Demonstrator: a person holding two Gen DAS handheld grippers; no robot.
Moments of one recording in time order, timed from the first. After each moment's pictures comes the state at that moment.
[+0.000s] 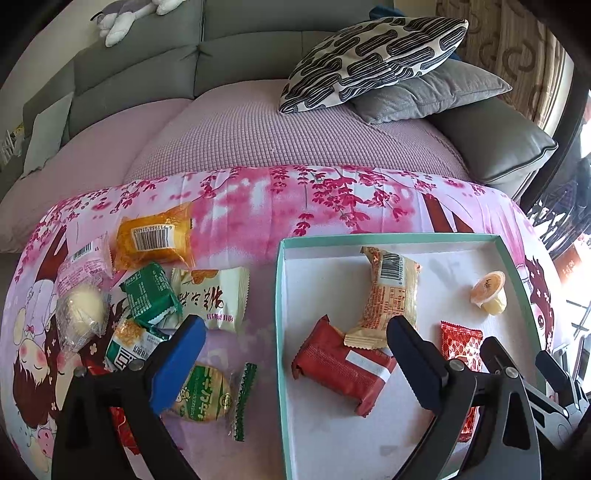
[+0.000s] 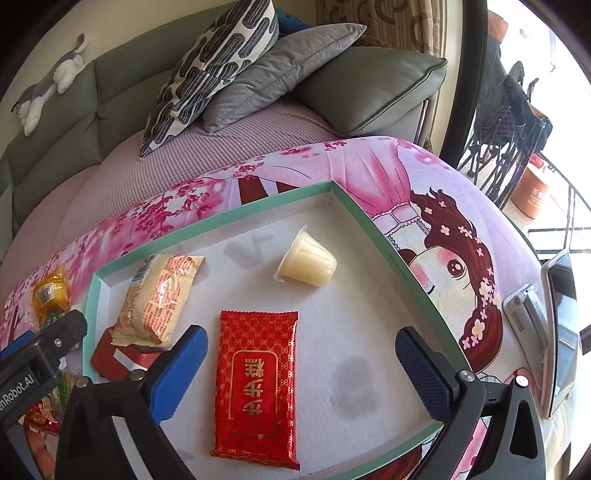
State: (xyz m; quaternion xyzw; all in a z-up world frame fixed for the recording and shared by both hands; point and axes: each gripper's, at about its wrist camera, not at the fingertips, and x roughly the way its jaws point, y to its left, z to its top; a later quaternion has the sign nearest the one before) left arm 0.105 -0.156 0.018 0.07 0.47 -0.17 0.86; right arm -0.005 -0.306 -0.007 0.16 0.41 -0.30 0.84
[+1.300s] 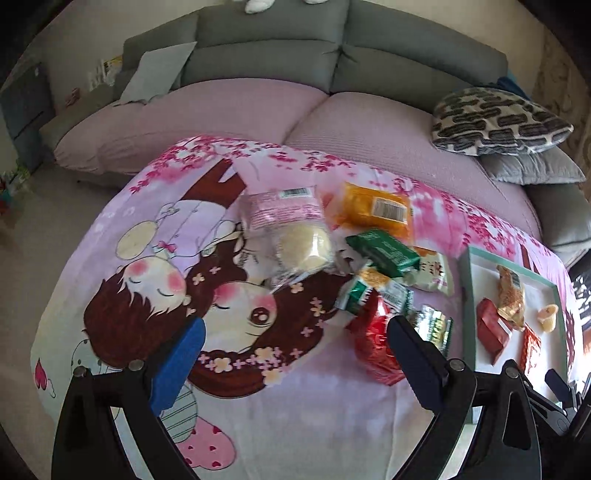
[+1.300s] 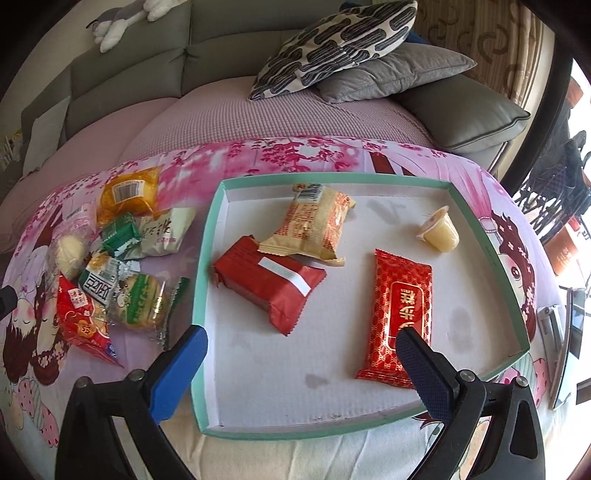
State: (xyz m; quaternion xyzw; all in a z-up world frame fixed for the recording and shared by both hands) left arm 0.085 0.061 0.037 -0.03 0.48 -0.01 0.88; right arm 0.021 -0.175 -0.003 0.07 0.46 -0.19 0.86
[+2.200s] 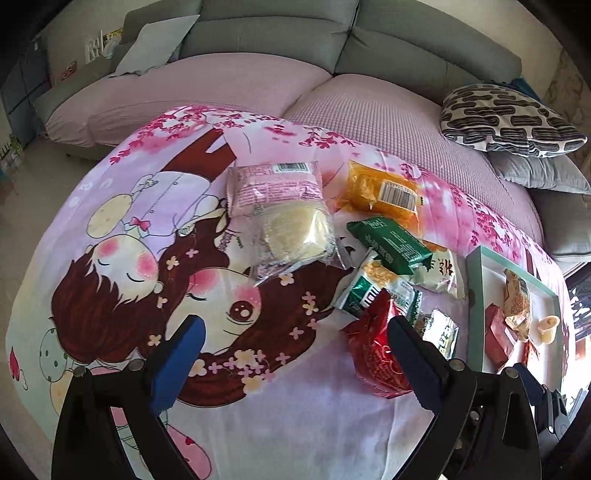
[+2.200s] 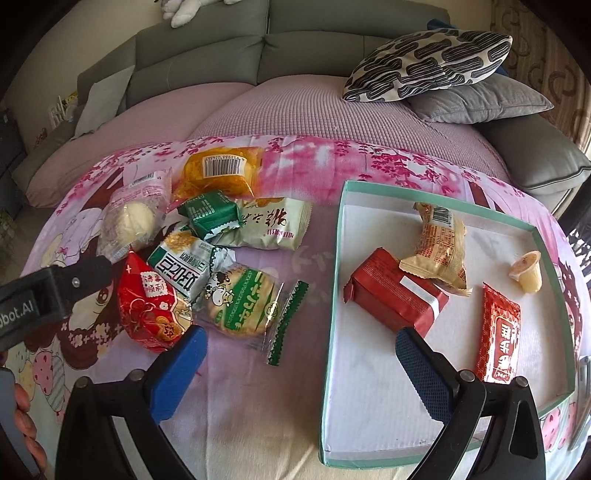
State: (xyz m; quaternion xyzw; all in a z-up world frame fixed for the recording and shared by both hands) left arm 0.108 0.047 0.003 -0.06 0.51 -0.04 0.86; right arm 0.057 -0.115 -0.021 0.04 0.47 -0.09 0.88
